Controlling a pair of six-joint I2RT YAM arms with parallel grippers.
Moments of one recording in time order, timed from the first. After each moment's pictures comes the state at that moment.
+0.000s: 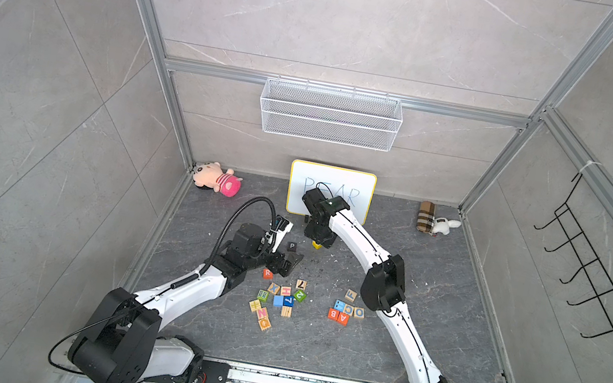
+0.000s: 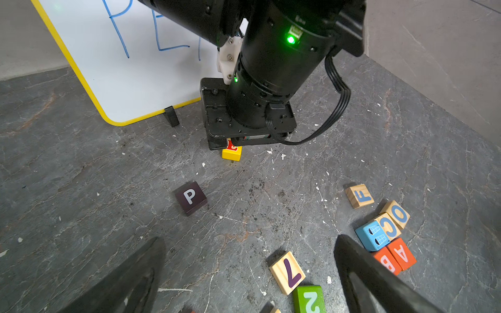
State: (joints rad) left arm -0.46 1.28 0.65 0.12 0.32 -0.01; right arm 0.64 2.72 2.67 -1.29 0.16 0.97
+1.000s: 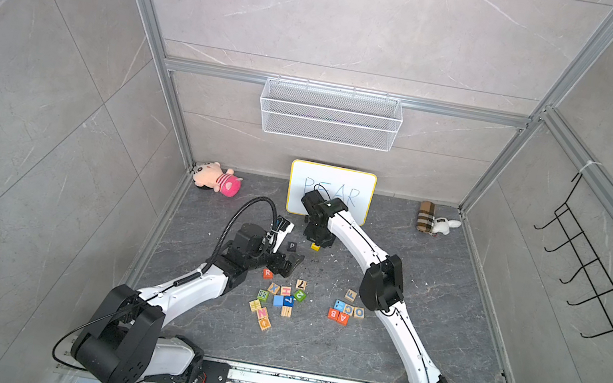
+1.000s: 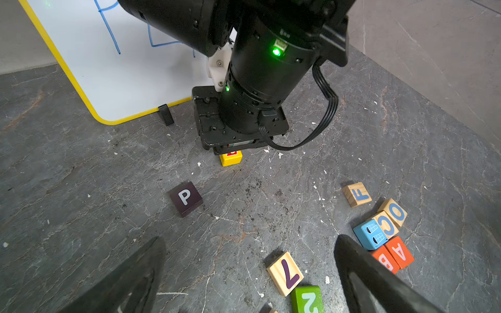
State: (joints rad) left arm -0.46 1.30 0.65 0.14 0.33 -0.01; right arm 0.65 2.74 2.68 -1.28 0.15 0.90
